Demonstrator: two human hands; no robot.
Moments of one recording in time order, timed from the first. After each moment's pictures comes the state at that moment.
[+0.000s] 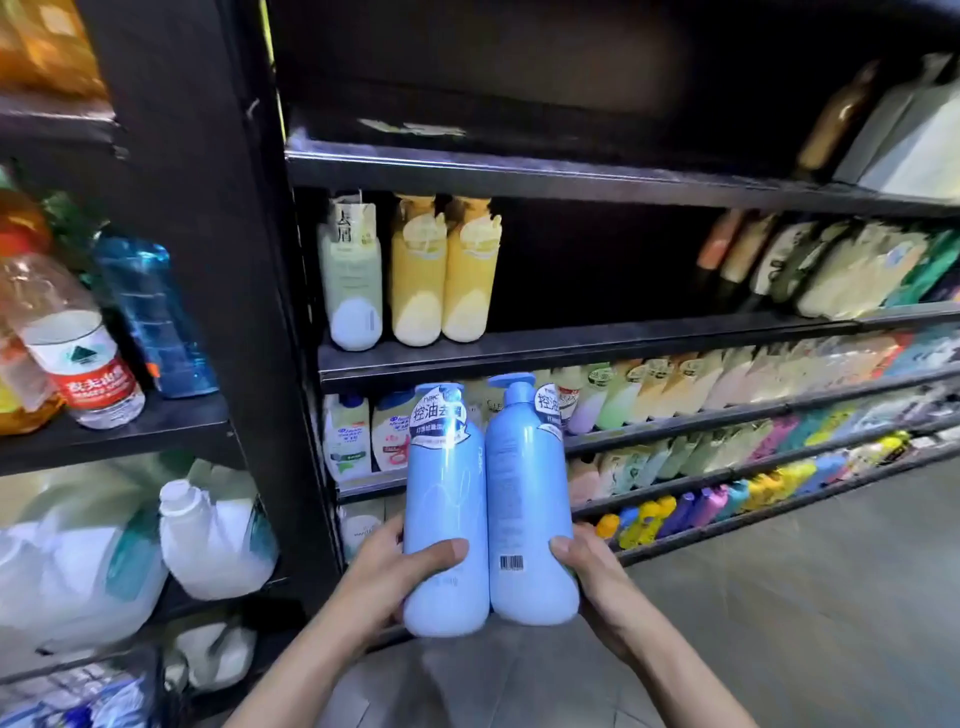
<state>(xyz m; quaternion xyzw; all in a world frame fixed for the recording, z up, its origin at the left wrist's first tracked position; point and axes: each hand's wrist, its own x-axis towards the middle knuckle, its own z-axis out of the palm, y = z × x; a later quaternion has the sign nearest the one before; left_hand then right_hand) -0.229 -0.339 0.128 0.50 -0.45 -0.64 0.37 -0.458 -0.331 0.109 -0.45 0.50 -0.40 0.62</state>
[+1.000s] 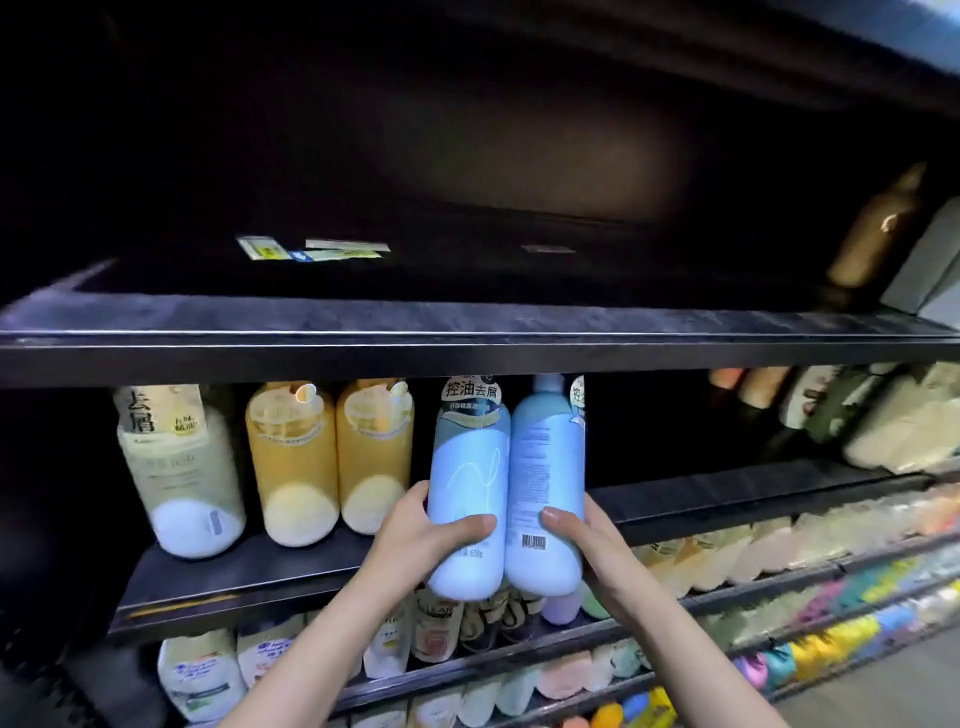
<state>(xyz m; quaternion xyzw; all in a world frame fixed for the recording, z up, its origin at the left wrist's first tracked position) -0.376 -0.644 0.194 0.52 -0.52 -0.52 0.44 -0.584 -0.647 0.181 -0.50 0.43 -0.47 0.58</state>
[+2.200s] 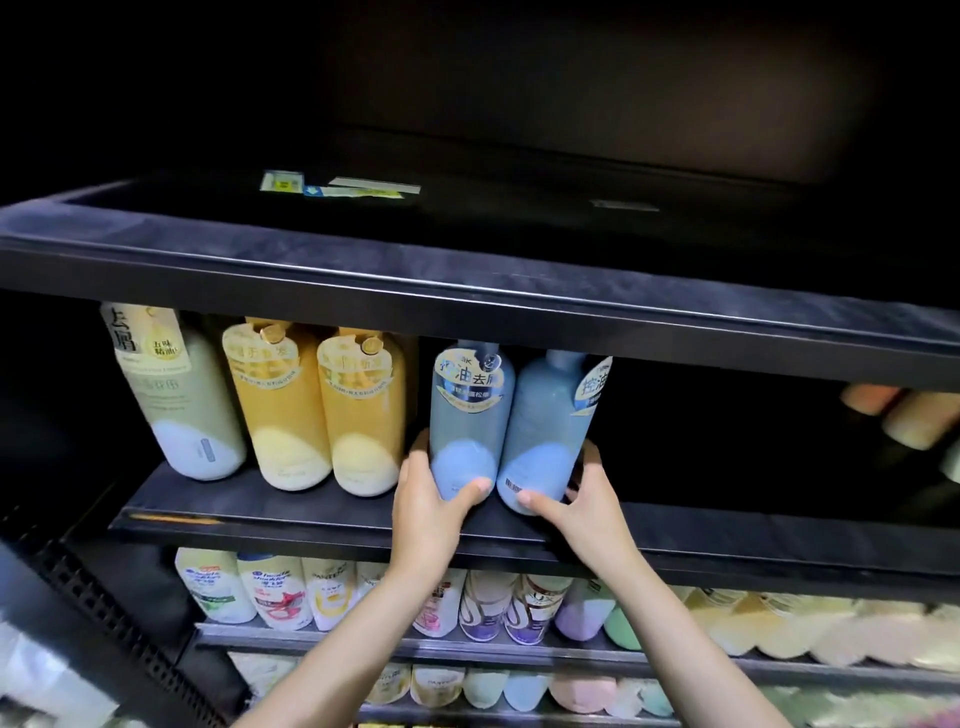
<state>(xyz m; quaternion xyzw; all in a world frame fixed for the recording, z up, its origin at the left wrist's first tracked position) -0.438 -0.695 0.128 0.69 -0.44 -0.23 0.53 -0.610 -0.748 0.137 -0.67 0.50 -0.39 0.40</state>
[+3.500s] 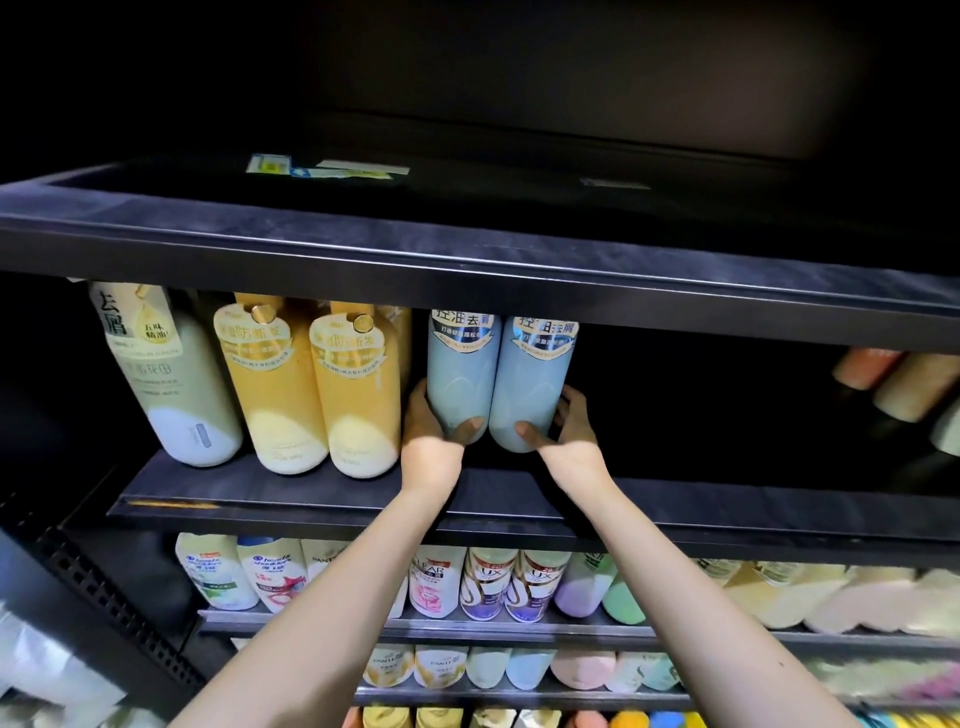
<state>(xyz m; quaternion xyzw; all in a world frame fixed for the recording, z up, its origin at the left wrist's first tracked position) -0.428 -0.757 0.119 0.59 -0.43 -0.26 0.63 -0.585 -0.782 0.144 -0.62 0.51 -0.44 0.41</state>
